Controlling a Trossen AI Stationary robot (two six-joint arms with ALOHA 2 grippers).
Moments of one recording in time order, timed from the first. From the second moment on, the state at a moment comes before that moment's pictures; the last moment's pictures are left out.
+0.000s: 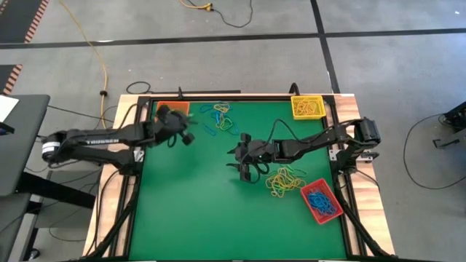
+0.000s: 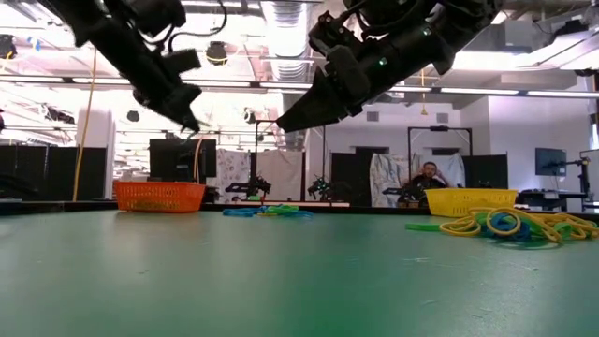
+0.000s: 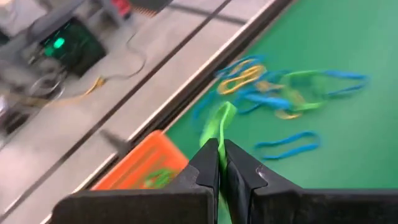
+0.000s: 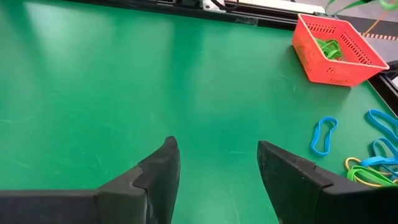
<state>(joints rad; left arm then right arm) 0.33 1.01 0.61 -0.28 -0.58 -0.05 0.04 1.72 0.97 0.27 0.14 -0.09</state>
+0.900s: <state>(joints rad) 0.81 1.18 0.61 -0.35 -0.34 -0.12 0.04 1.72 0.97 0.24 0.13 -0.10</state>
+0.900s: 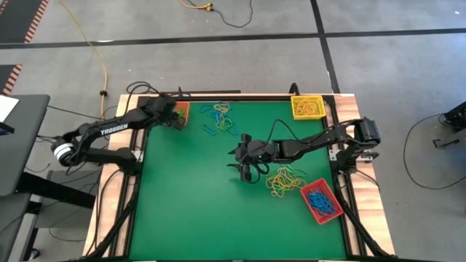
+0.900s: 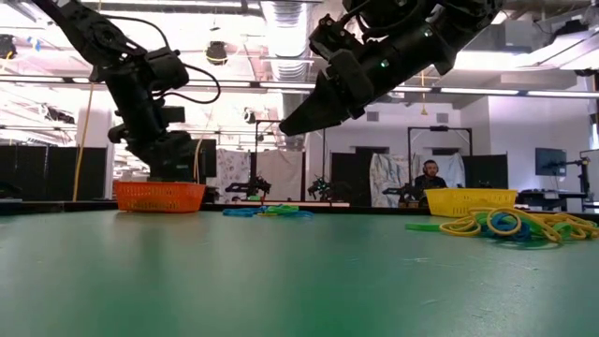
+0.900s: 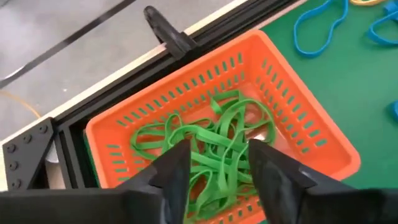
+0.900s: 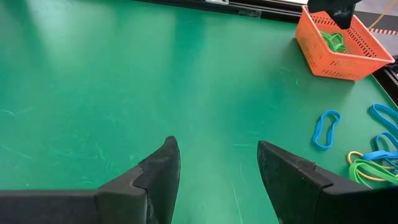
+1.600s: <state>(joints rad) 0.52 1.20 0.61 -0.17 0.00 0.08 -0.01 1.72 0.97 0.15 0.16 -0.05</state>
